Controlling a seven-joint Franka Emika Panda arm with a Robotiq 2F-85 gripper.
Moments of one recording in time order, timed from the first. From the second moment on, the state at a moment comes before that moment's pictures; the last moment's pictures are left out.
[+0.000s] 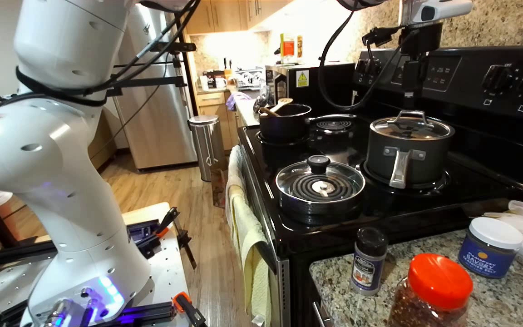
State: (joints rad) arm -0.04 0.55 -0.14 -1.24 0.06 1.91 0.99
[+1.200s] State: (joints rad) arm -0.06 0.56 -0.16 -1.25 0.05 1.89 1.01
